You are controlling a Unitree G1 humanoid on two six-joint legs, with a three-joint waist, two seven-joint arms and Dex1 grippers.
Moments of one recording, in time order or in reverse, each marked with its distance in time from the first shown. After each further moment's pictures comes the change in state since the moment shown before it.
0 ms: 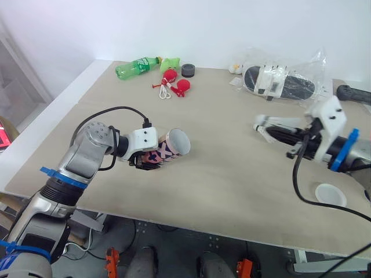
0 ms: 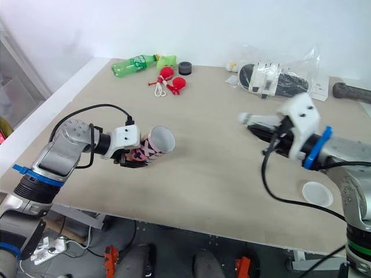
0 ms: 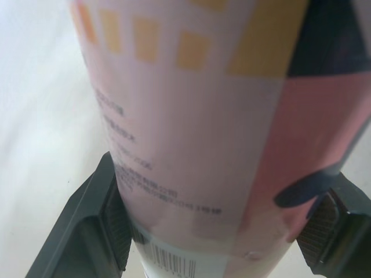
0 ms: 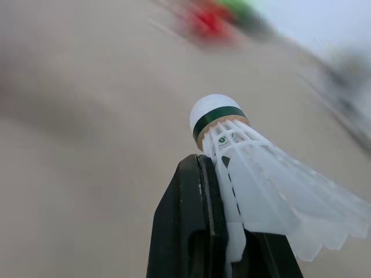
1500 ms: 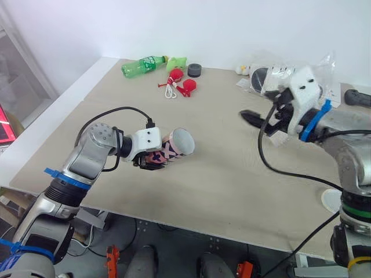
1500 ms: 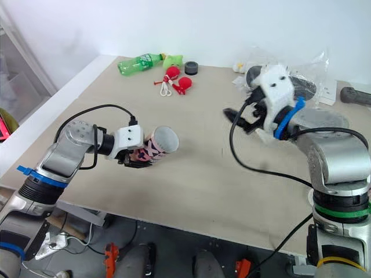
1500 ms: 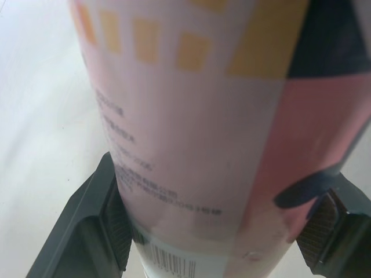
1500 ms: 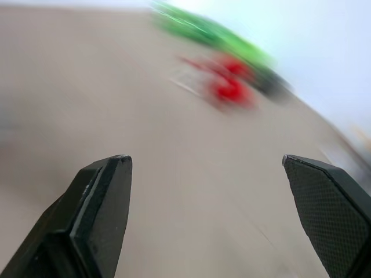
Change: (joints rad) left arm 0.008 -0.016 0.003 -0.019 -0.005 0.004 0.013; right arm -0.215 0.164 0.109 0.267 -0.320 0.133 -0.268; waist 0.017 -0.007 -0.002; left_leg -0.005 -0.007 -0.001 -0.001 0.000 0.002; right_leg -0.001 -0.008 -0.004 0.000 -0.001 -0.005
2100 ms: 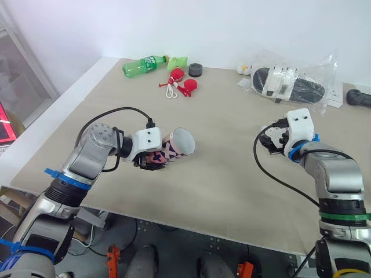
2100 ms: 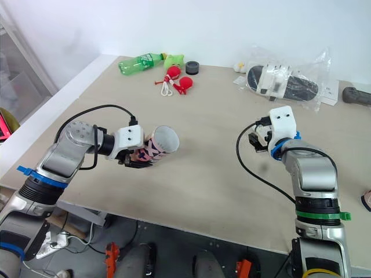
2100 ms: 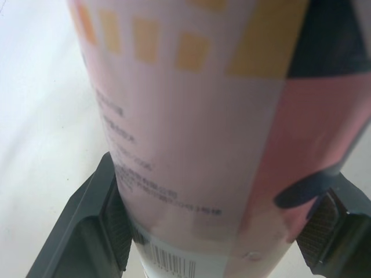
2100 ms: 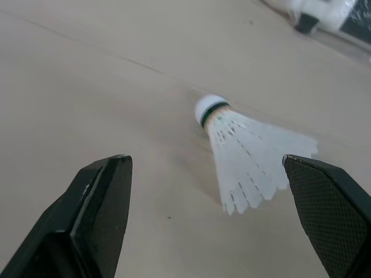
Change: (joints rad) left arm 0.002 -0.001 0.000 -0.002 -0.008 0.000 0.004; right arm 0.111 0.139 0.005 0.285 -0.134 -0.069 -0.250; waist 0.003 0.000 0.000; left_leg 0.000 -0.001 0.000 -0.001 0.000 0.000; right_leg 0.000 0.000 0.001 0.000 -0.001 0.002
